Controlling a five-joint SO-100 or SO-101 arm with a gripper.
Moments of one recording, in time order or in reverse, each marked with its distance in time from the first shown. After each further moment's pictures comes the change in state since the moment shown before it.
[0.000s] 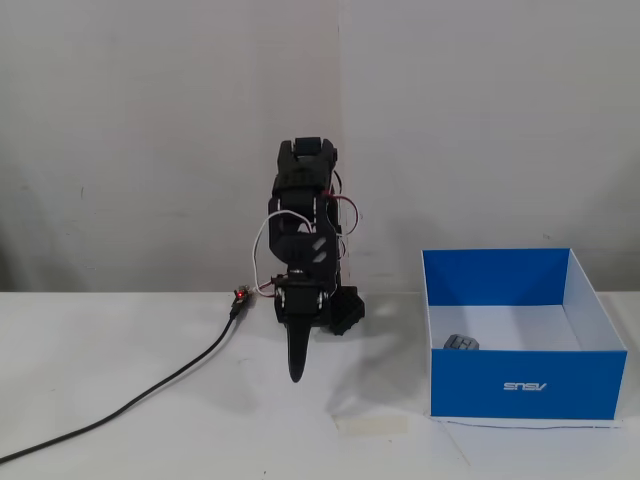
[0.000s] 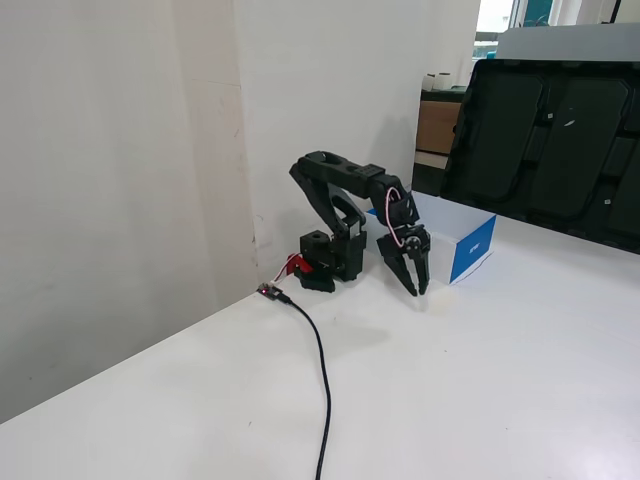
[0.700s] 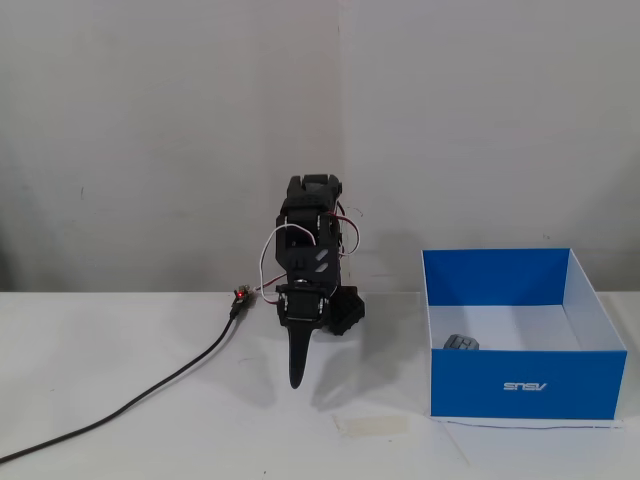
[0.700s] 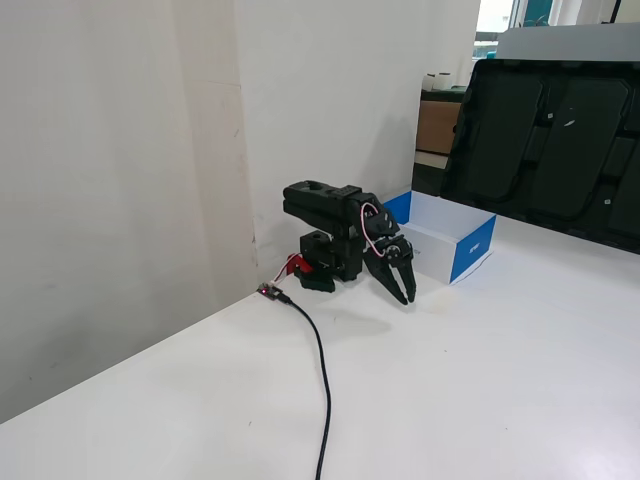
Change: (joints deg) arm 0.9 35.0 23.6 0.9 0.0
